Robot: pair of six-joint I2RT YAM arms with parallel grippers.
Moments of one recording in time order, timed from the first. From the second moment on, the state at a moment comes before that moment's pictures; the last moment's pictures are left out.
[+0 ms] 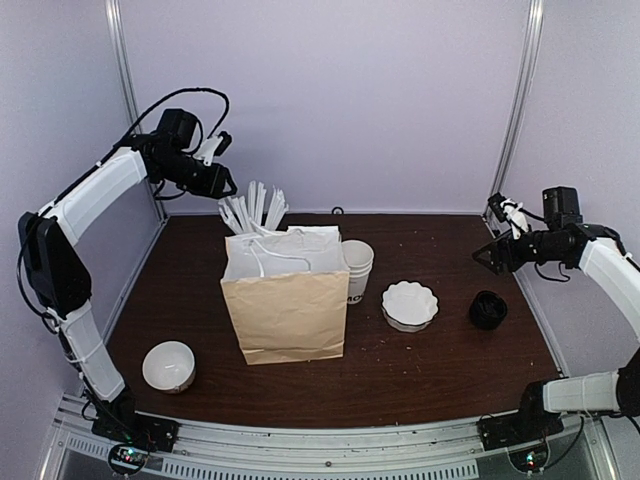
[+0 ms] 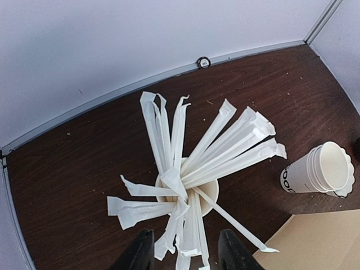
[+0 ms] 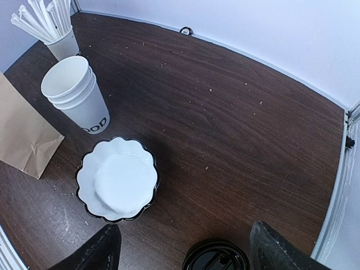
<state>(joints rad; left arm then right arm) -0.31 1.79 1.87 -0.84 0.23 0.04 -0.06 1.11 0.97 -0.60 -0.51 -0.40</state>
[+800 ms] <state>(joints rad) -0.31 1.90 1.90 -0.82 0.24 0.04 -0.06 1.11 0.94 -0.59 -0.56 -0.43</state>
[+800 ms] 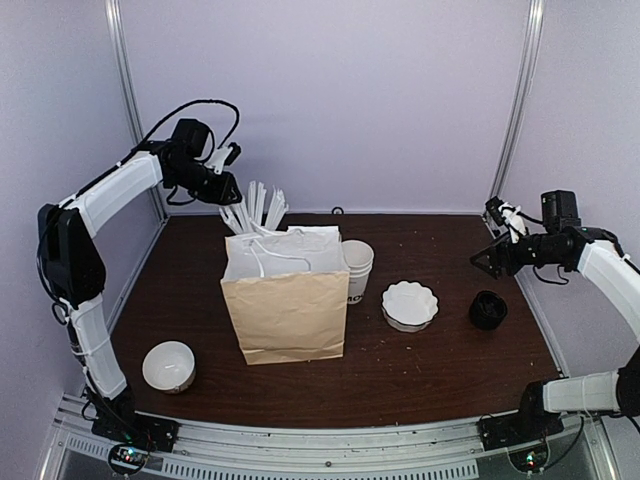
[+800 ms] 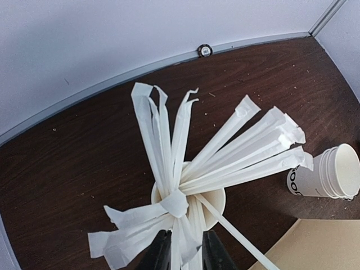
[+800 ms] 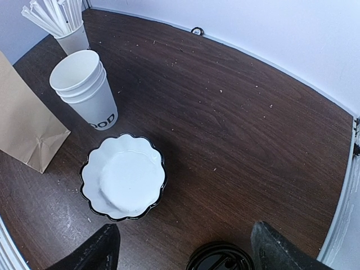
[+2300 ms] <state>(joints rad) -0.34 1.37 2.00 -0.89 0.21 0.04 -0.06 1.14 0.94 -0.59 -0.56 -0.48</state>
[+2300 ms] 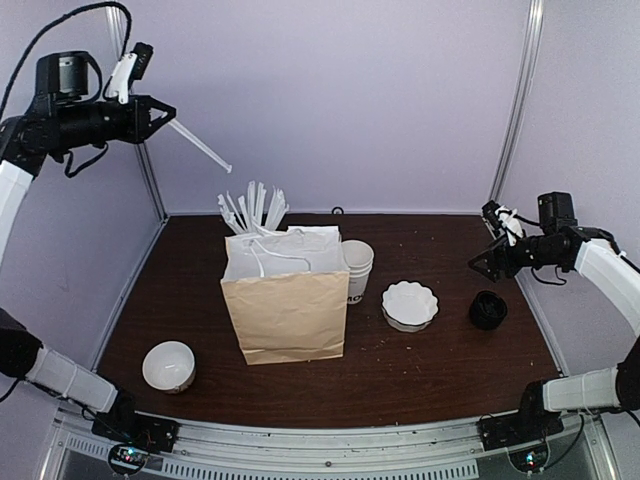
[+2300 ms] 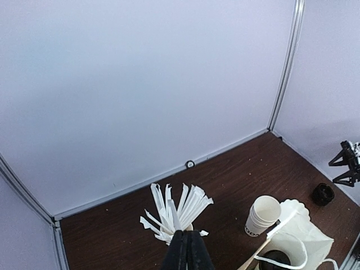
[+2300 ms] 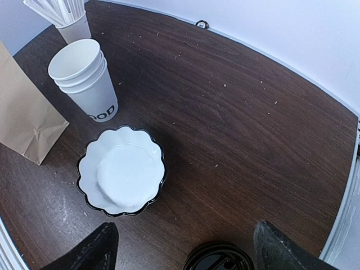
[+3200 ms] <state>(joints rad) -0.55 1.39 1.94 -0.78 0.80 -0.13 -0.06 1.14 0.93 -0.59 -0.56 -0.49</state>
